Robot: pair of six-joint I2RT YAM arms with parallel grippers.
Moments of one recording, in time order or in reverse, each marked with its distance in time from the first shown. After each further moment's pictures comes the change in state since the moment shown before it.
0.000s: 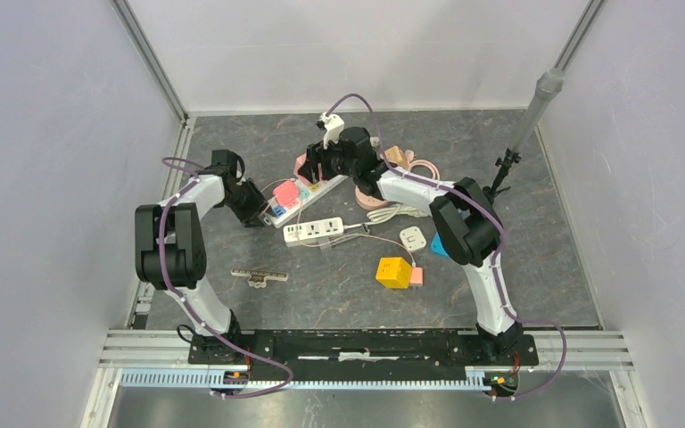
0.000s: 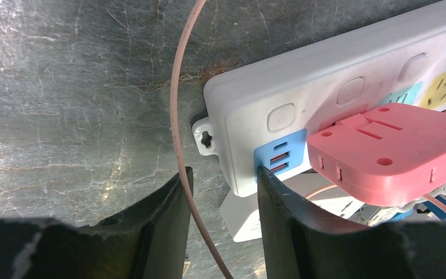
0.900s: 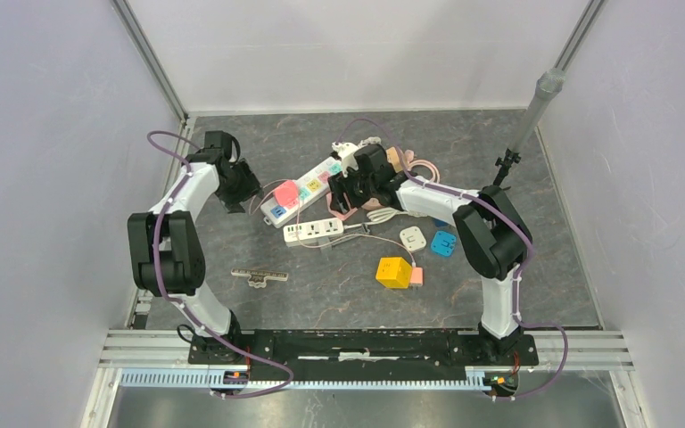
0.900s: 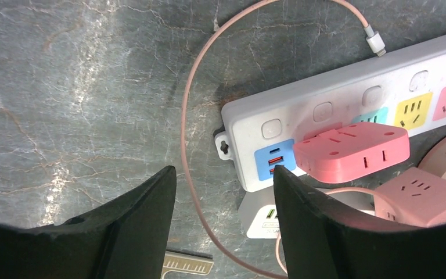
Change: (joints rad) left arm -0.008 -0.054 0.155 -0.126 -0.185 0.080; right arm -0.019 -0.222 -0.277 -0.312 0.022 -0.180
